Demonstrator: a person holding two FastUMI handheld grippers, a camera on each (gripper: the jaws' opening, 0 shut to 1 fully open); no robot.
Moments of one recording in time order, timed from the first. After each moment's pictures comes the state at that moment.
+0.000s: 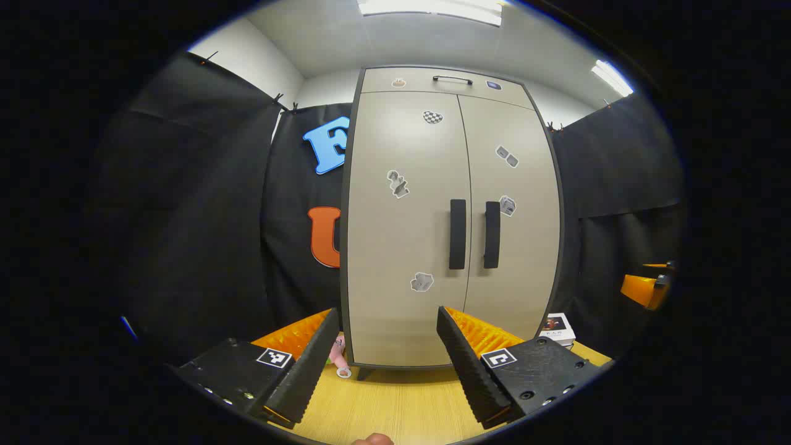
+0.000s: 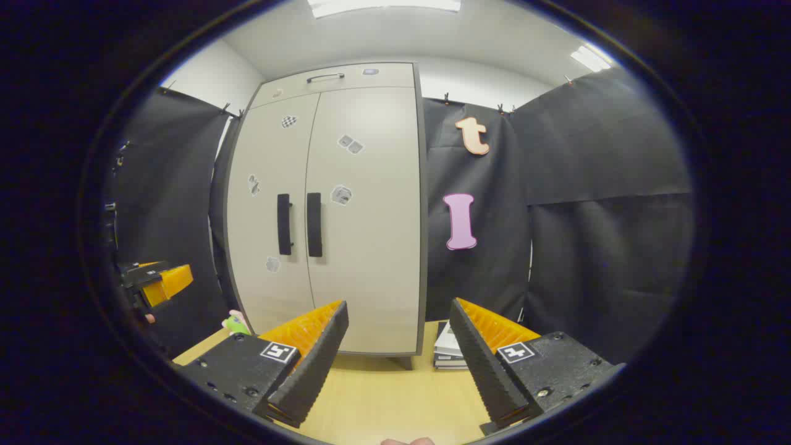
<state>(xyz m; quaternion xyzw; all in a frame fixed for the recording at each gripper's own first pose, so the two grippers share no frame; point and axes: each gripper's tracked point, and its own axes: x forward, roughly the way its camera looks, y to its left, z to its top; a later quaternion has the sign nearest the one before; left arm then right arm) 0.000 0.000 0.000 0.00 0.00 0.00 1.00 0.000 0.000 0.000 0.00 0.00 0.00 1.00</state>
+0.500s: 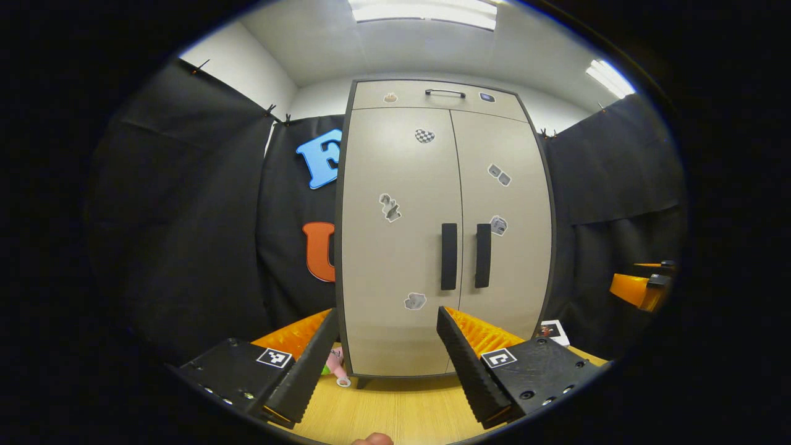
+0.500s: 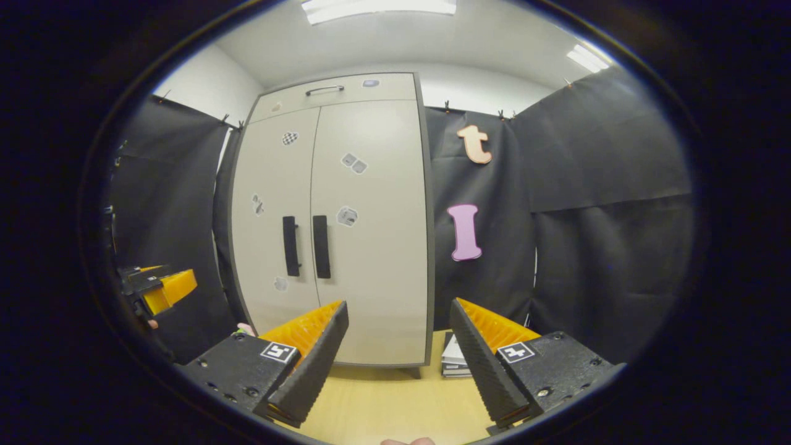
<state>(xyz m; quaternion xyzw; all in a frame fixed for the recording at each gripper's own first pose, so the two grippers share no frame) -0.007 -0.004 0.037 0.01 -0.03 -0.01 1.00 -0.004 0.008 0.032 0.00 -0.03 0.01 1.00</state>
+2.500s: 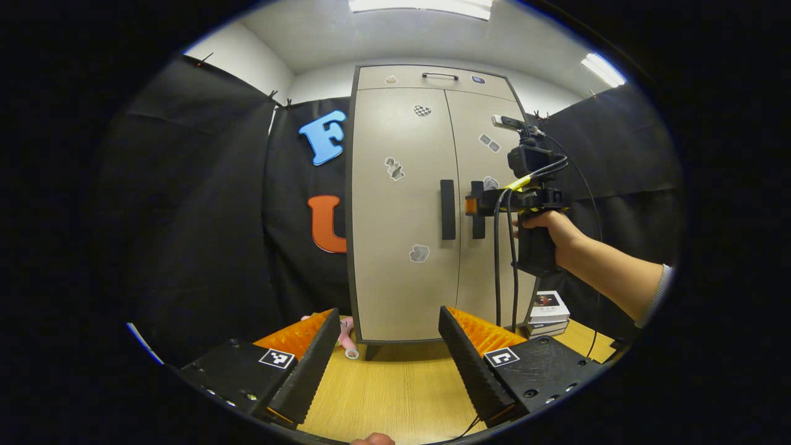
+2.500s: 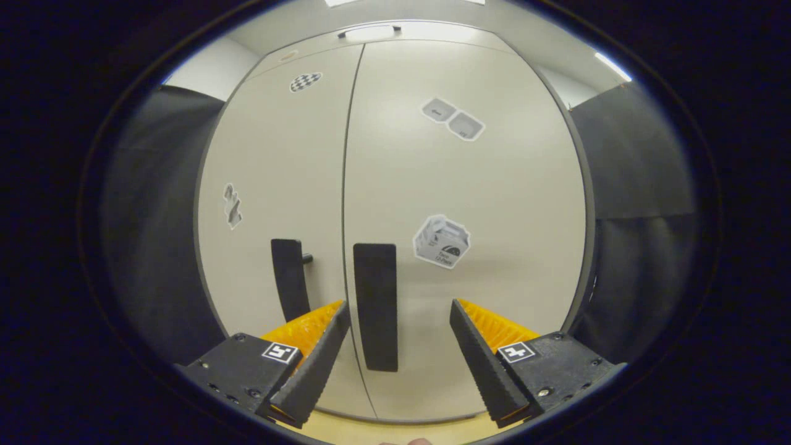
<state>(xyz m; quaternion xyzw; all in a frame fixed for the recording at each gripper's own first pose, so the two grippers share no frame) -0.065 0.021 -0.039 0.01 0.03 -0.01 1.00 0.249 0.156 0.081 -0.03 -0.01 0.05 1.00</state>
